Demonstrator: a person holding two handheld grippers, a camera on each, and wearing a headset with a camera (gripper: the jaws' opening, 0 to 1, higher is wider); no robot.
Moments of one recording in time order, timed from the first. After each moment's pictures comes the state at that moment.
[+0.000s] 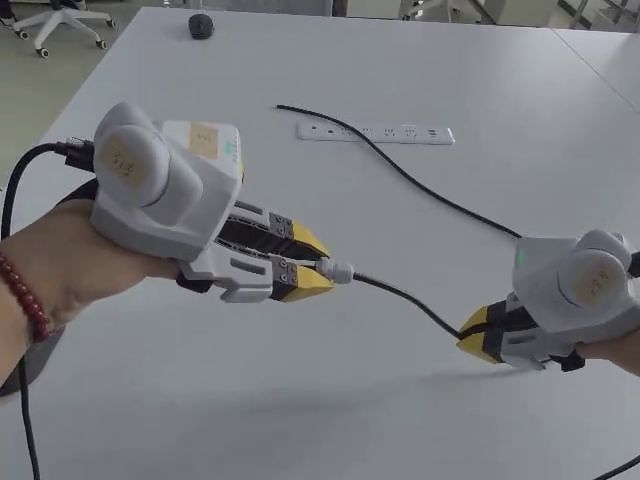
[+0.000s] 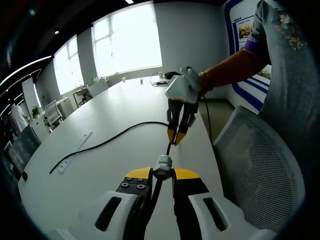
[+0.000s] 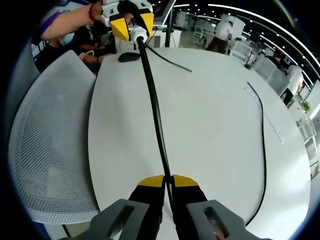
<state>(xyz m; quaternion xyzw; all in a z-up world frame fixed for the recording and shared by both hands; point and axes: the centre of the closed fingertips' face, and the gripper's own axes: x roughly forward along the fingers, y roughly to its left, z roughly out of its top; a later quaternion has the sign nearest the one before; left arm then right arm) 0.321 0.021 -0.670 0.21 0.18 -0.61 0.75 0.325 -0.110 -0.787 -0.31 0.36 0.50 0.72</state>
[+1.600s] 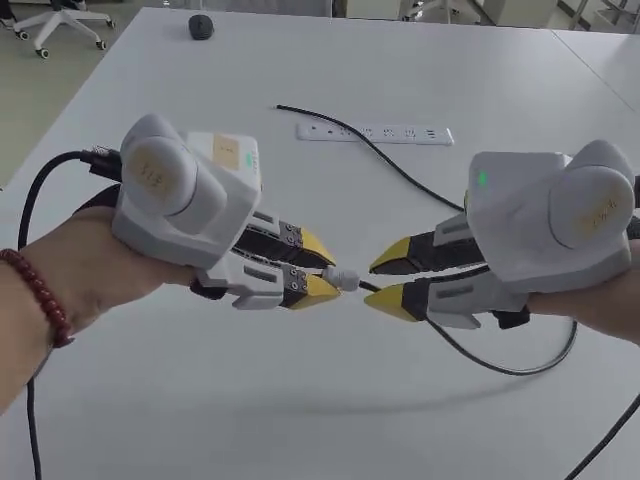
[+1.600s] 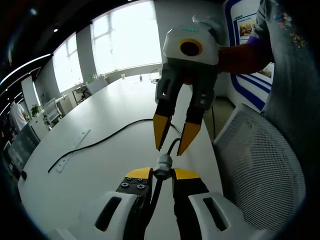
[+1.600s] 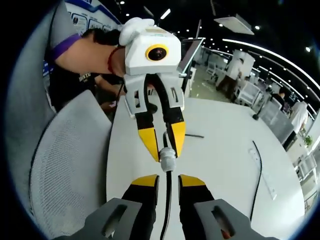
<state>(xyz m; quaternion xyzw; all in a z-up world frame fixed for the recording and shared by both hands) 0.319 0.013 -0.677 0.22 0.19 -0.60 0.74 0.311 0.006 -0.679 -0.29 0.22 0.58 0.73</state>
